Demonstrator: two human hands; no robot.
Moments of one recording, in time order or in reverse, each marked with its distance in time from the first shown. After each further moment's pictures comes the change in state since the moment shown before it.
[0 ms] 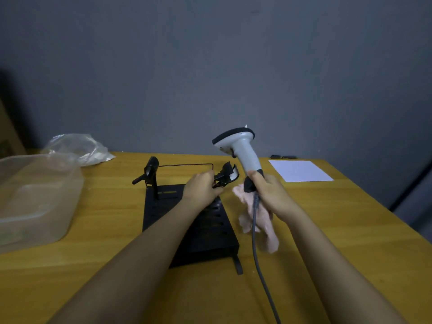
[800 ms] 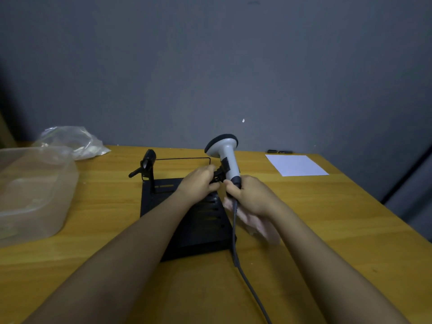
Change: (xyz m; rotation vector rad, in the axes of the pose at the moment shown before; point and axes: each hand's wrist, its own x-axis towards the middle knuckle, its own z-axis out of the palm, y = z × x) left_hand 0.010 -0.019 0.007 -0.031 -0.109 0.199; right_hand 0.006 0.010 0.028 -0.434 -0.138 -0.046
